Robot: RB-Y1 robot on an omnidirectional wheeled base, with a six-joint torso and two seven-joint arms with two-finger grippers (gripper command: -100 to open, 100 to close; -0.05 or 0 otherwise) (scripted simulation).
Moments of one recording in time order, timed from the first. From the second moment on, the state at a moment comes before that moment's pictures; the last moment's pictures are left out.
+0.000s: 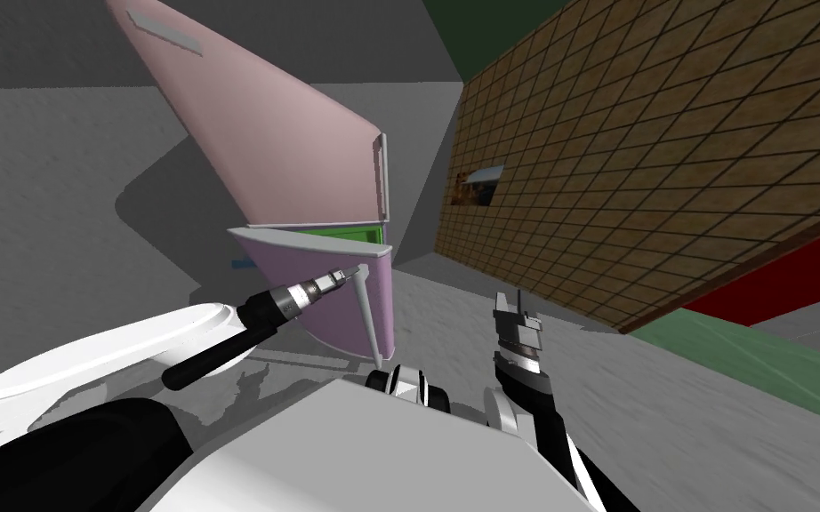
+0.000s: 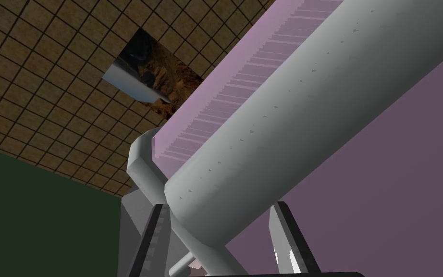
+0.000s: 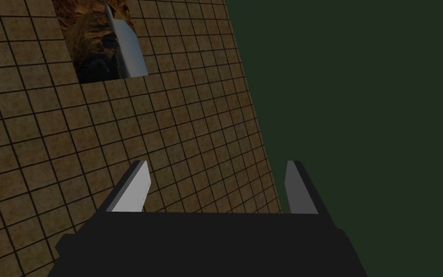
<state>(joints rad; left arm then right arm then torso) 0.86 1.14 0.46 -2.59 -0.45 0.09 0.81 0.50 0.00 0.04 -2.26 0.01 -0.52 0.07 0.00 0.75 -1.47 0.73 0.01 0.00</state>
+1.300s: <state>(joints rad) 0.88 1.26 0.55 -2.61 -0.51 0.11 0.98 0.50 0.01 0.04 -2.26 0.01 -0.52 0.07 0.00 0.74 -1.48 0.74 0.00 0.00</state>
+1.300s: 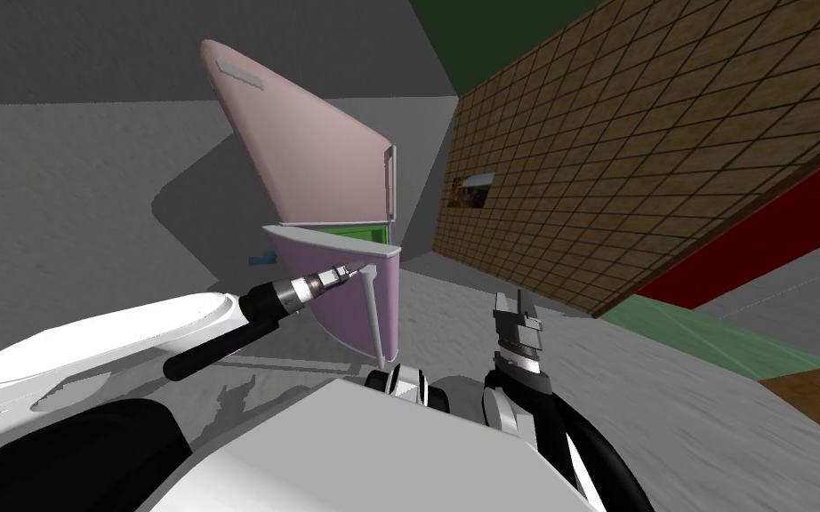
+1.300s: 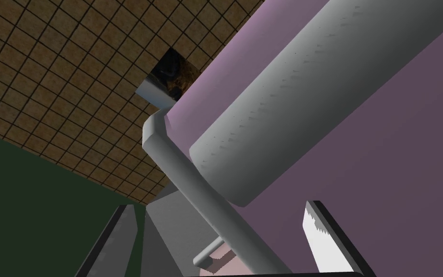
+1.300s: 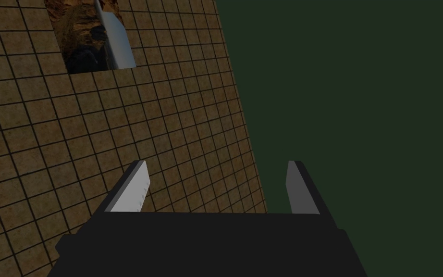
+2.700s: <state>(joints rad) 0.95 1.41 0.74 -2.61 -0.54 0.15 1.21 0.50 0.01 0.04 -2.26 0.01 -0.52 0.07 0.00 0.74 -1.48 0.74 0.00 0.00</state>
